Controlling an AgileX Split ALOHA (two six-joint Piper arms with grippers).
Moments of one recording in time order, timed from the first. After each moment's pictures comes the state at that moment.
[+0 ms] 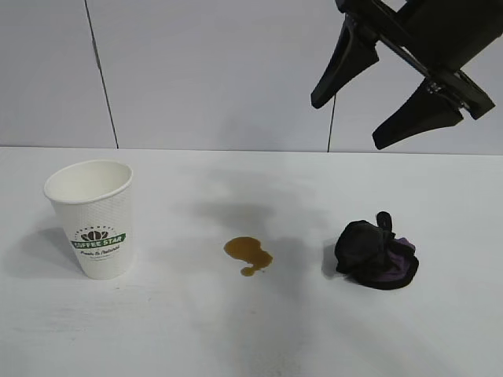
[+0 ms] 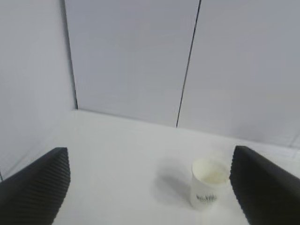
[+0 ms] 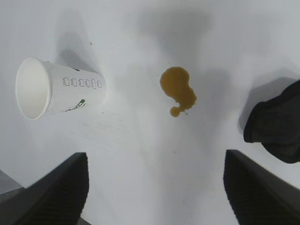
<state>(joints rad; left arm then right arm) 0.23 0.00 -0.68 -0.14 1.29 0.06 0.18 1.61 -1.18 0.63 0.86 -0.21</state>
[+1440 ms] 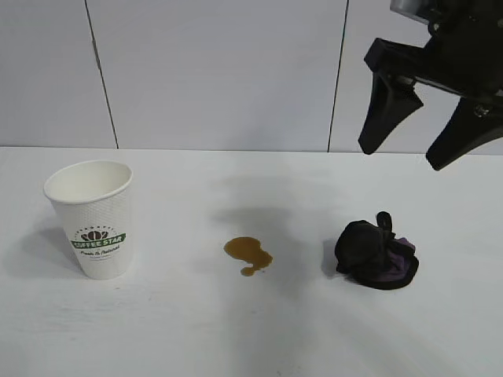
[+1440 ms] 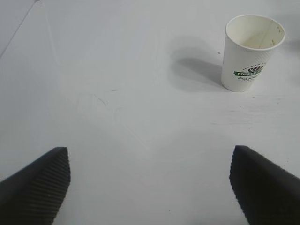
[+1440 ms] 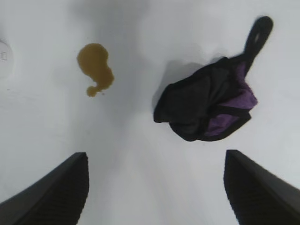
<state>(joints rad) 0.01 -0.01 -0.48 0.00 1.13 0.09 0.18 1.80 -1.19 0.26 0.85 -0.11</state>
